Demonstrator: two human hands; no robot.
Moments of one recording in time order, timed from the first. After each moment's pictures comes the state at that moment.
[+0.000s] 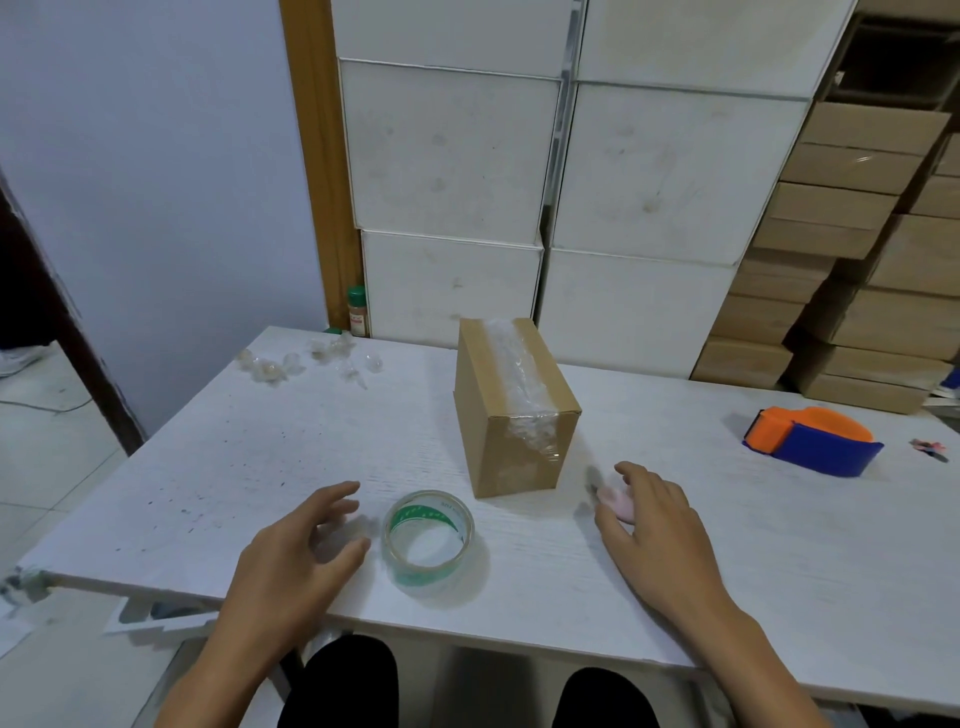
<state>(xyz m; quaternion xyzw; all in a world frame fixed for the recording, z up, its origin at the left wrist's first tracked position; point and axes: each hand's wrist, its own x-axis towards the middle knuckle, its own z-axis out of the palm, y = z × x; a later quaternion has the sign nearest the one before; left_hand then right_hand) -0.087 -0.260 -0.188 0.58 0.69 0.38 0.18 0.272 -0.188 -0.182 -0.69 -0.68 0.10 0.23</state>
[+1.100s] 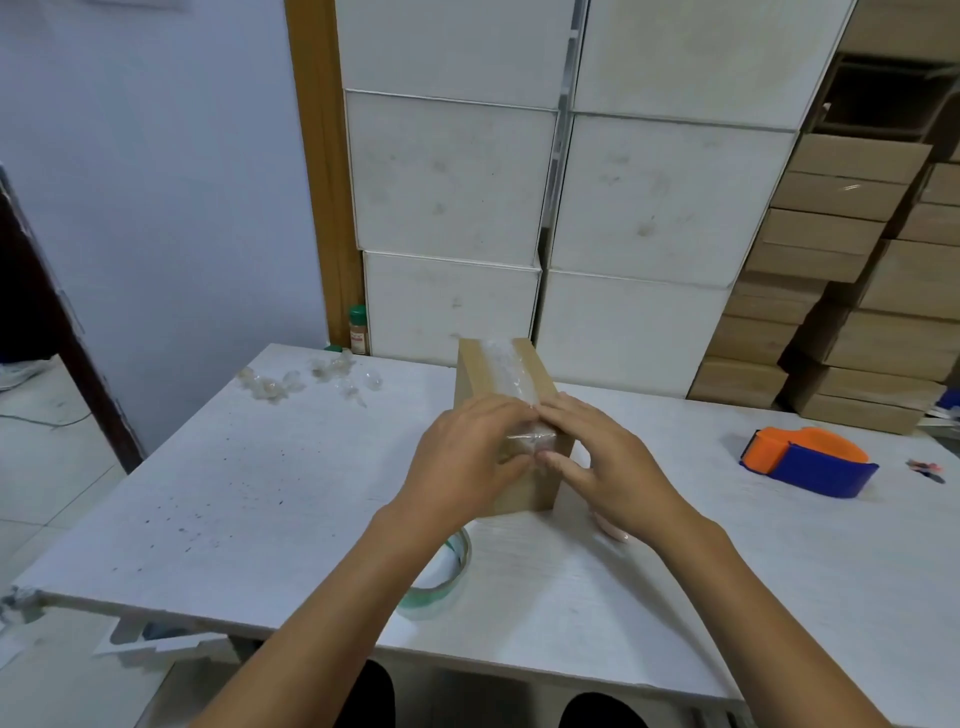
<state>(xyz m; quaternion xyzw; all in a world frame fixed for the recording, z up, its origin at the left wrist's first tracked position) 0.030 -0.151 -0.111 0.78 0.50 0.37 0.03 0.241 -0.128 -0.117 -0.46 -0.83 0.11 0.29</state>
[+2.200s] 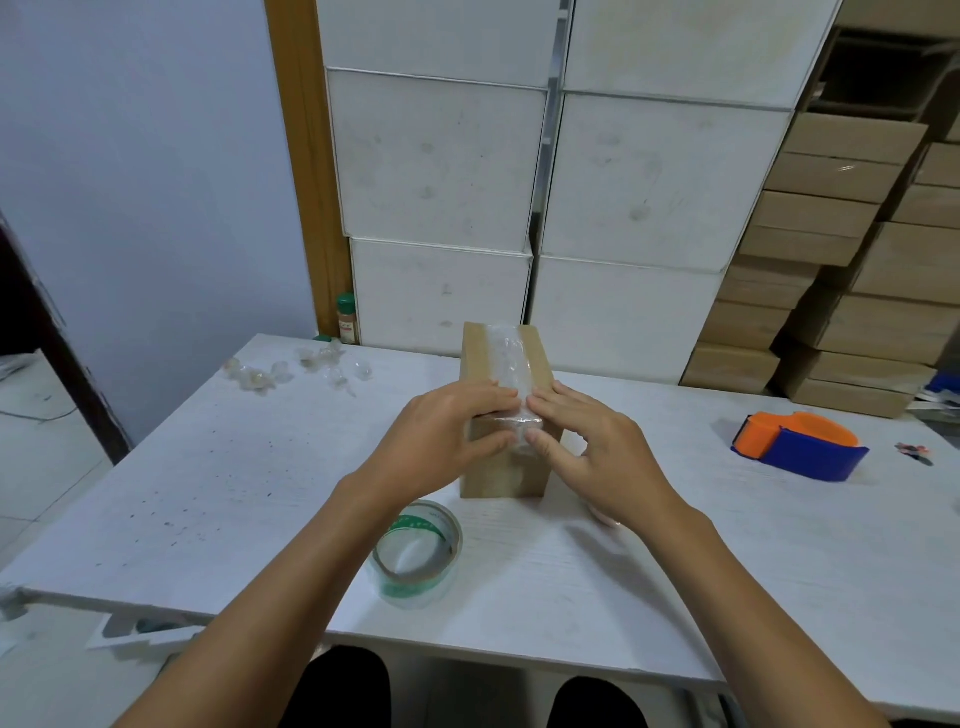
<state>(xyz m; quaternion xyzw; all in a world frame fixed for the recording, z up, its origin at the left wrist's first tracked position) 0.004 -0.130 -0.120 0.81 0.45 0.38 0.06 0.235 -0.132 -0.120 -0.48 -0.80 0.06 0.35</state>
